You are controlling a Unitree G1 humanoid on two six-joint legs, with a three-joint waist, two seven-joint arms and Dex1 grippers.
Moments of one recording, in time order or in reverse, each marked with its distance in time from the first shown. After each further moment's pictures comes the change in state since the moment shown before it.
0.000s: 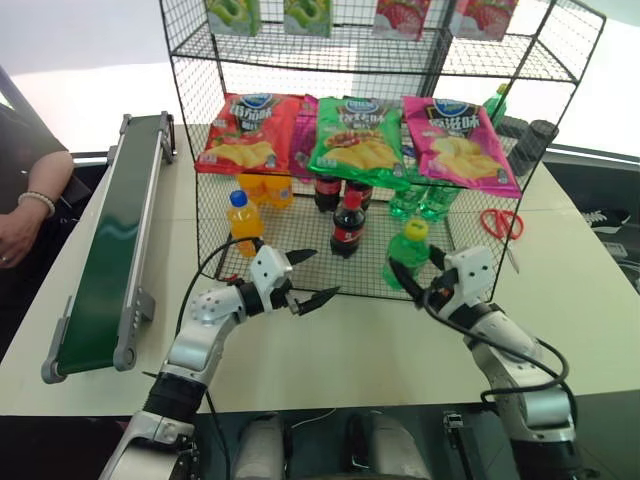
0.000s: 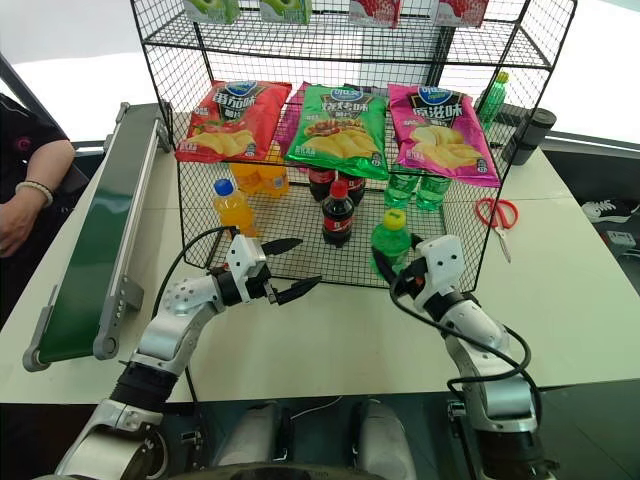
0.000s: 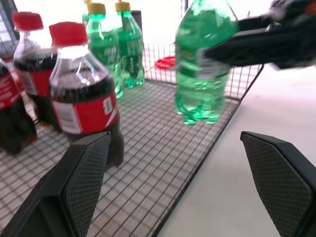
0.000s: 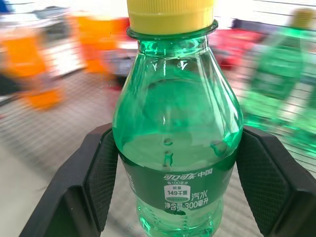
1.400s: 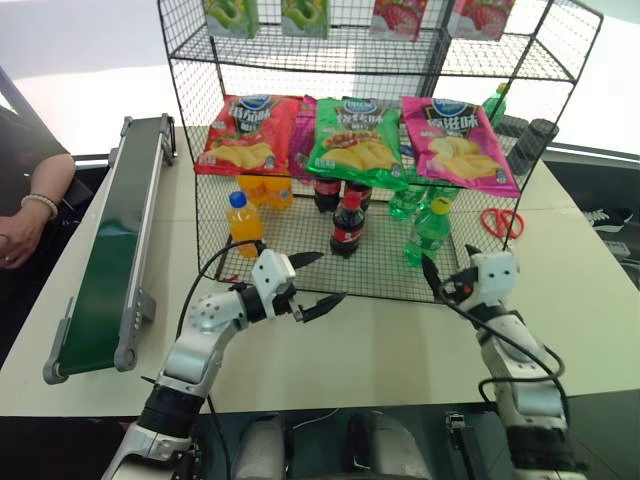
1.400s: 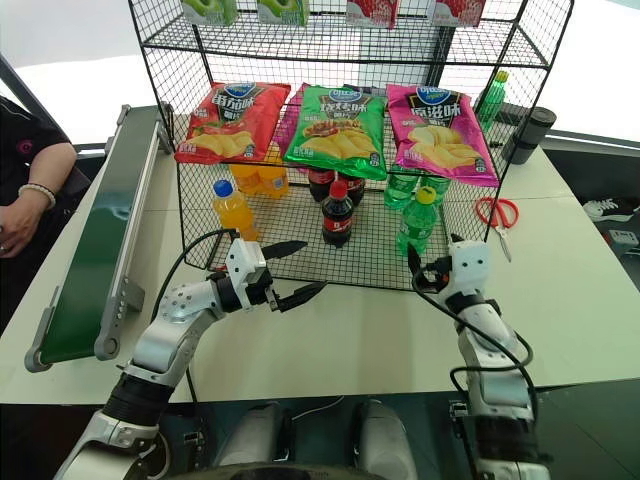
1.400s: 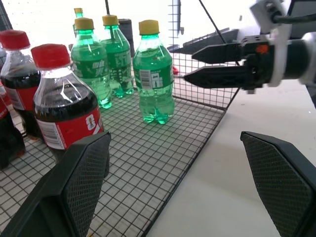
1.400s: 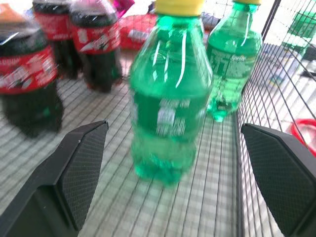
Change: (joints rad) left arm 0.044 0.025 -0.008 -0.112 -0.009 0.079 0.020; right arm 0.107 -0.035 -0.072 0.049 -0.059 -0.125 -0.004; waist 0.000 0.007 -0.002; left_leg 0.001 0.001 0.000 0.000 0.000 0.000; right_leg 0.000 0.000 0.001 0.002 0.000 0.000
